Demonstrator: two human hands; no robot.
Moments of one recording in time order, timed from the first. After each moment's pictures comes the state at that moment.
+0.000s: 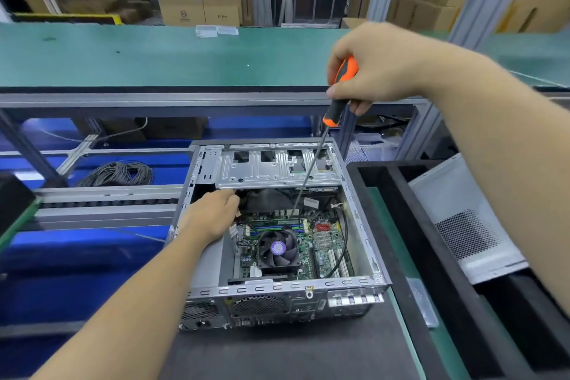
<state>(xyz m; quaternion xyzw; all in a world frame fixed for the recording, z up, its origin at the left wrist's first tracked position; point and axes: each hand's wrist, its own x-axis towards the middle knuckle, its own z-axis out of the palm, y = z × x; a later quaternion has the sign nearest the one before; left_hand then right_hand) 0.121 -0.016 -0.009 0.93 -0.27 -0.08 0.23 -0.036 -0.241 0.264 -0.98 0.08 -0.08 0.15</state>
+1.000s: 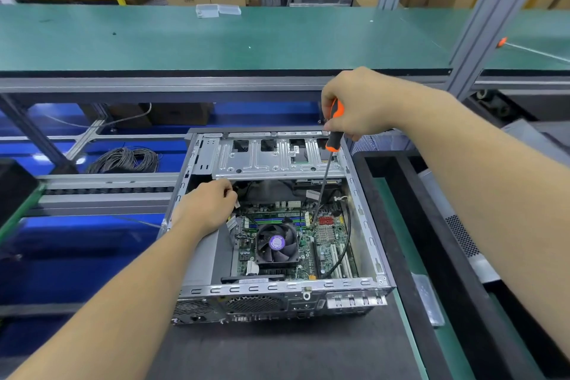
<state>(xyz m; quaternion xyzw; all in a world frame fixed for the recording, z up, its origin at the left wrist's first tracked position) 0.128 -0.019 -0.015 0.95 -0.25 -0.06 0.18 -0.009 -0.256 0.197 -1.00 0.07 0.00 0.05</state>
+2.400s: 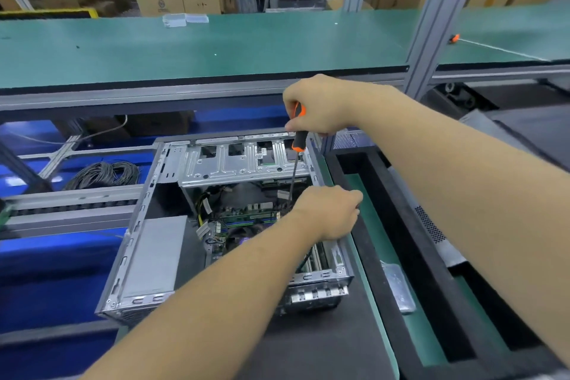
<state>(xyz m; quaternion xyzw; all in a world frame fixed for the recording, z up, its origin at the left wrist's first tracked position) -0.031 -0.206 0.034 0.80 -0.60 -0.04 0.03 -0.018 -0.286 0.191 -1.00 0.04 0.01 0.06</state>
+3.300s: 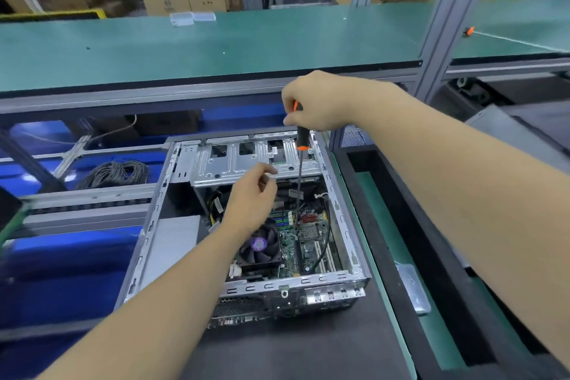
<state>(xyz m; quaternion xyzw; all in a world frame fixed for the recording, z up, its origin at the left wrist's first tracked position) 0.051 -0.111 0.006 0.80 -0.29 -0.10 0.51 -0.007 -0.265 0.194 -1.00 0.04 0.02 0.02</state>
